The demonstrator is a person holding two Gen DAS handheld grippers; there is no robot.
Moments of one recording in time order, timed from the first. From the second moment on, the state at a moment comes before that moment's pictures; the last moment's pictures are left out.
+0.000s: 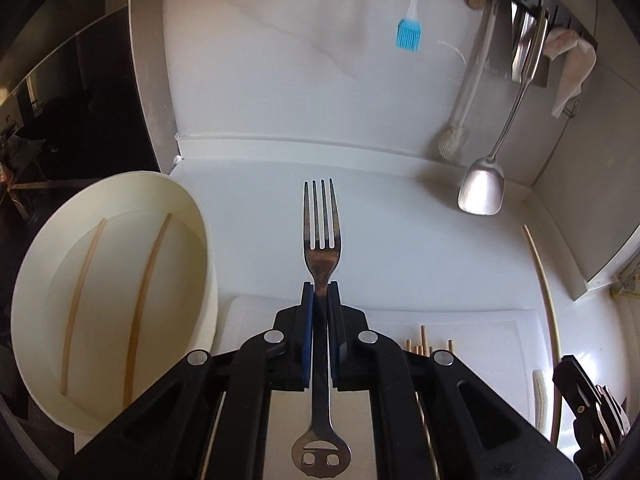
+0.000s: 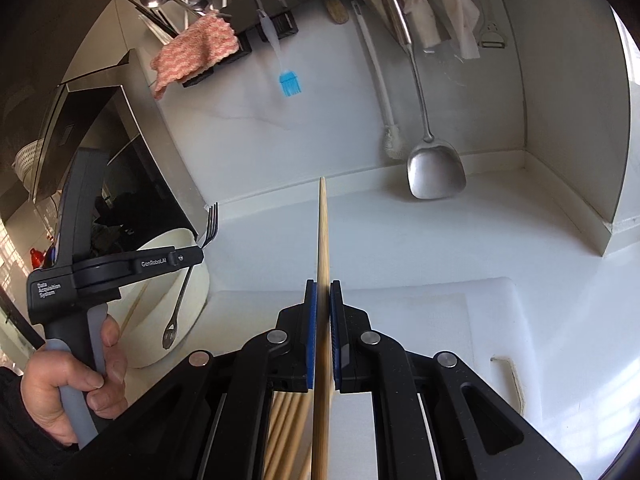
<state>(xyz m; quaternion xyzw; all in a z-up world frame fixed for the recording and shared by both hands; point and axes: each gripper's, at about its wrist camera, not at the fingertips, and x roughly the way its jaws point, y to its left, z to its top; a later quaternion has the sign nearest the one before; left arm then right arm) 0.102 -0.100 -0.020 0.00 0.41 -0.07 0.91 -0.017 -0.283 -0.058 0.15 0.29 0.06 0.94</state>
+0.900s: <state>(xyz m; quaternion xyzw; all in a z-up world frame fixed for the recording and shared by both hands) 0.114 0.162 -0.006 -0.06 0.44 0.03 0.89 0.125 -0.018 -0.049 0.13 0.41 0.19 0.88</state>
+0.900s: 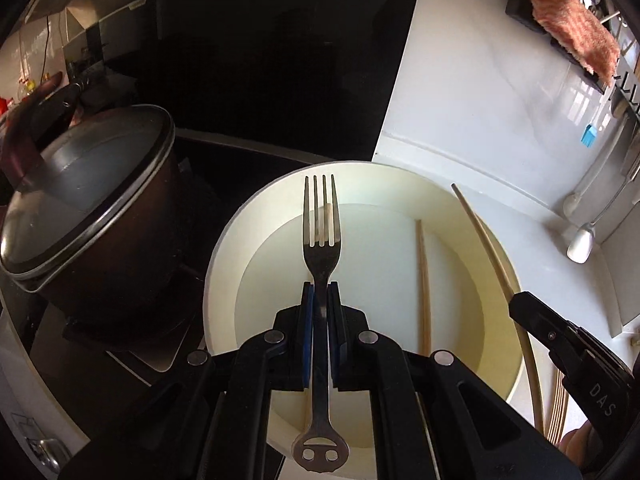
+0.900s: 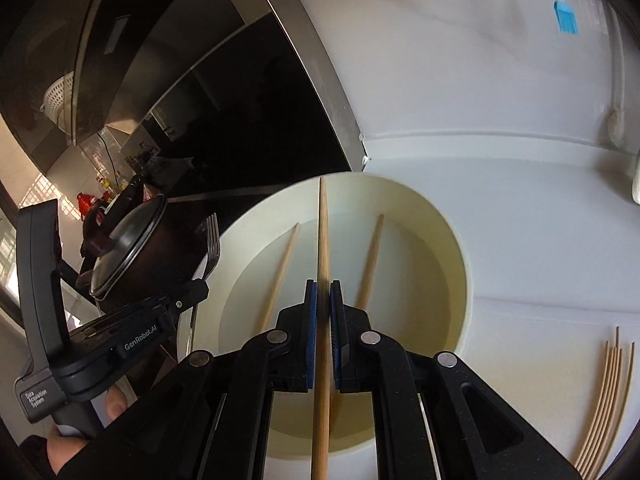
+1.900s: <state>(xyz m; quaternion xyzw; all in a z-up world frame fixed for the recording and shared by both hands) 0.141 0.161 -0.029 -0.02 0.50 0.02 0.87 0.159 -0.007 -0.078 0.08 0.49 0.12 0.86</state>
